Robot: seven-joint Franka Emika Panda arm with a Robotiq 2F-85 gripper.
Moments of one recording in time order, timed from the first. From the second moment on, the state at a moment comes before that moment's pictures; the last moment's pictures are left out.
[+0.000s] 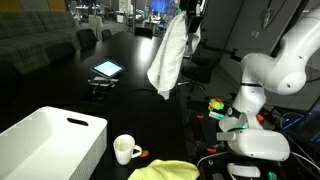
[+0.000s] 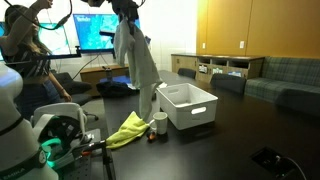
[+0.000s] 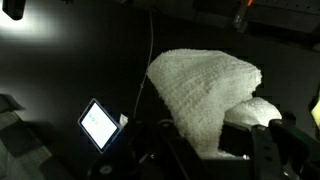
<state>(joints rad) 0.17 -0.45 0.28 -2.11 -0.49 1.46 0.09</state>
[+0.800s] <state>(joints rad) 0.19 -0.12 0.36 -1.72 -0.60 1.41 0.13</state>
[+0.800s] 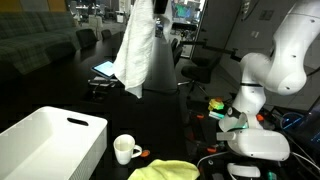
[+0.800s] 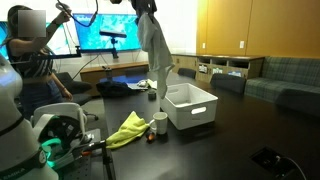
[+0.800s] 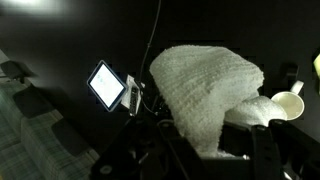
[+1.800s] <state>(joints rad) 0.34 0.23 0.33 -1.38 -0.66 1.40 0.19</state>
